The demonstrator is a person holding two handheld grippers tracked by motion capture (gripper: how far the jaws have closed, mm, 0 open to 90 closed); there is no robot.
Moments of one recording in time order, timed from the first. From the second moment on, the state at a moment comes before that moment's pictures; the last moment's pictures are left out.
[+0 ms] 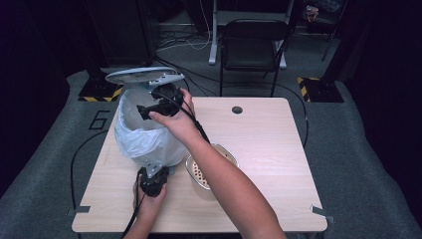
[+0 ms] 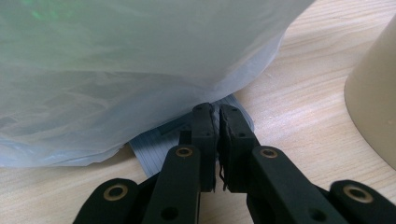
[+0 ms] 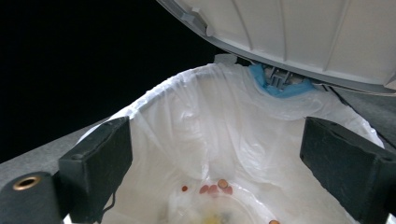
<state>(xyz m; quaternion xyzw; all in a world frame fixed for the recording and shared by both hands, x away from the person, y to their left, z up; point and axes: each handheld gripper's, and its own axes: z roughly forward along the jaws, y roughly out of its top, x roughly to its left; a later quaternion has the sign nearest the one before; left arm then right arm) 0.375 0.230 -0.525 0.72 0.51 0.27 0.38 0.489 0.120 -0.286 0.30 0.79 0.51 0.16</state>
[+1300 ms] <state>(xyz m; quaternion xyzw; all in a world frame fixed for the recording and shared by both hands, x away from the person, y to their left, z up) 0.367 0.237 -0.509 0.73 0.48 0.24 0.42 0.438 -0.074 -0.296 0.33 0.78 0.48 0.23</state>
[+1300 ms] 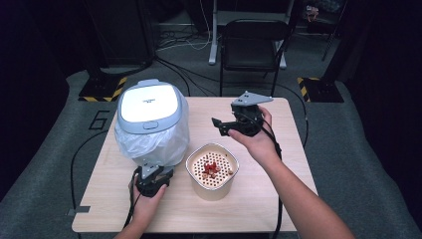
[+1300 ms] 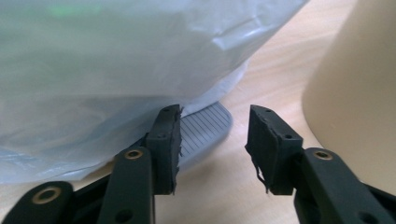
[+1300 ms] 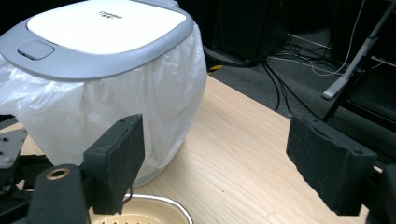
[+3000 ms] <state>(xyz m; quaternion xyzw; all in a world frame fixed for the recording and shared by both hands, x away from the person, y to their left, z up) 0.344 0.310 -0.497 0.75 0.48 0.15 0.44 0.371 -0.189 -0.428 0.46 0.73 0.43 0.26</state>
